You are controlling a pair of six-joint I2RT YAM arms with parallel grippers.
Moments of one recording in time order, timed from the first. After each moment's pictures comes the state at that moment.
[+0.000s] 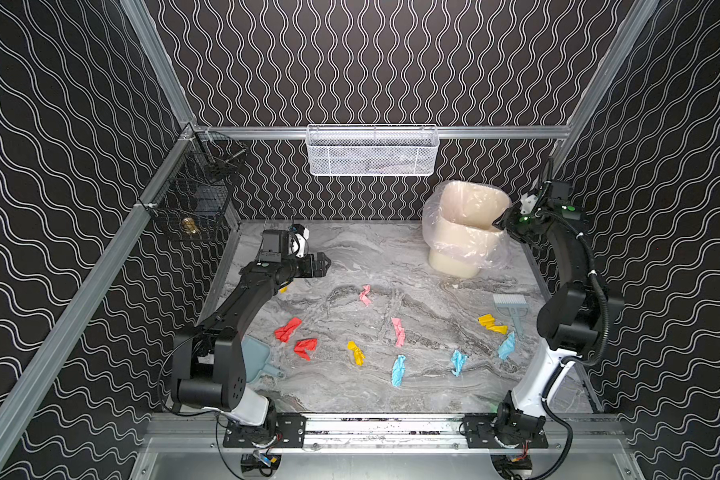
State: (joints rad) left arm -0.11 1.52 1.12 -0.35 0.36 -0.15; right arm -0.21 1.99 2.00 -0.91 -0.37 0.31
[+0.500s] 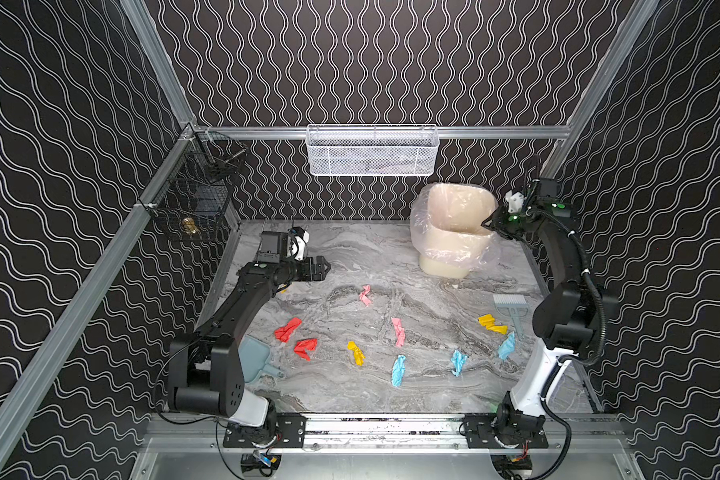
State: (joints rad) left arm -0.11 1.49 1.12 -0.43 0.37 -0.12; right arm -0.14 2.00 2.01 -0.94 -0.44 0.26
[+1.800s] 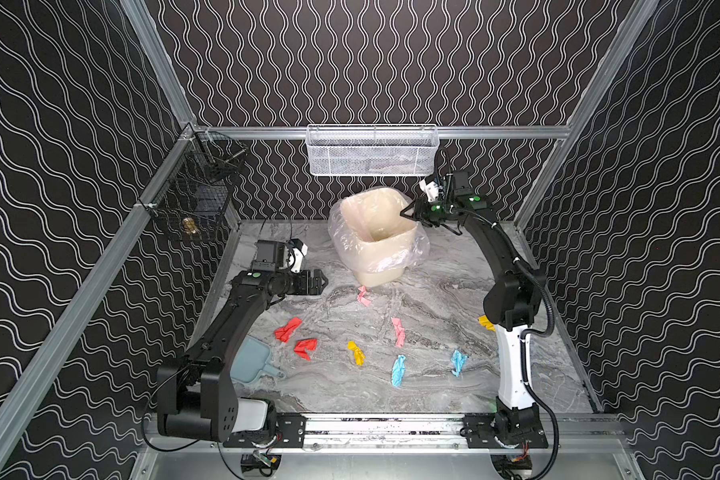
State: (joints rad) left arm -0.11 1.36 1.05 -0.59 0.38 -0.10; right arm 0.24 2.31 2.38 -0.84 -0.62 0.41
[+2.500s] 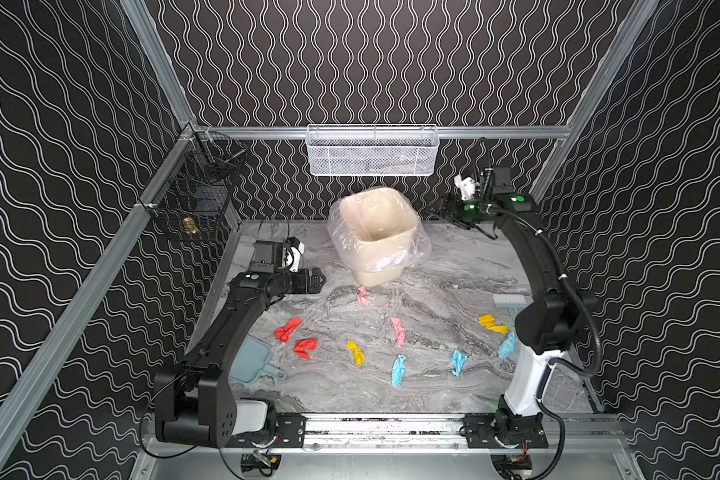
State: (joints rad) left arm -0.11 1.33 1.04 -0.57 0.34 -0.14; right arm 0.11 1.91 2.04 -0.90 -0.52 0.37
